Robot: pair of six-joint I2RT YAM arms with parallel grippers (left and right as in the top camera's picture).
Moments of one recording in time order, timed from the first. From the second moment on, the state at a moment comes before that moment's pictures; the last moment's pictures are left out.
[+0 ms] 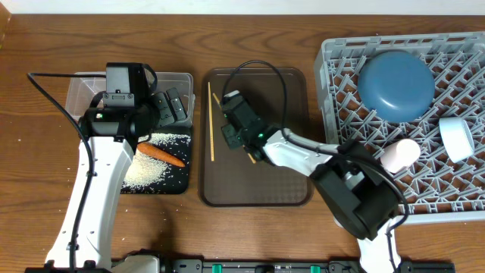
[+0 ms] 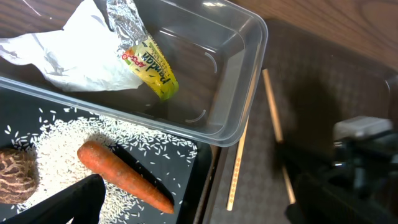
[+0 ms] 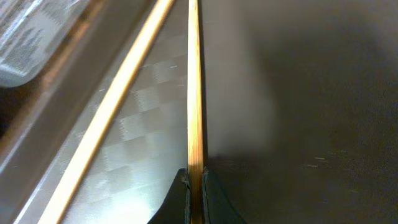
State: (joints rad) left arm -0.02 1.38 1.19 -0.82 0.07 -0.38; right arm 0.75 2.08 1.25 -0.05 0.11 0.27
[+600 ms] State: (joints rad) left arm -0.02 1.38 1.19 -0.82 0.07 -0.38; right arm 0.67 1.74 1.24 -0.33 0.36 0.27
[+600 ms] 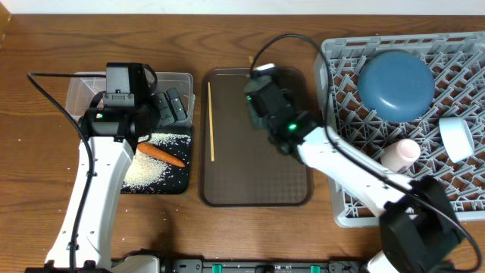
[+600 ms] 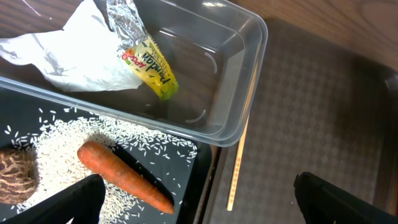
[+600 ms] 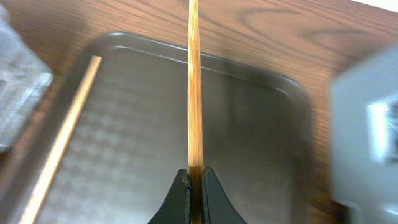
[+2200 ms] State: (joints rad) left arm -0.02 1.38 1.19 -0.82 0.07 -0.38; right arm 0.16 1.77 1.24 -0.55 0.12 0.12
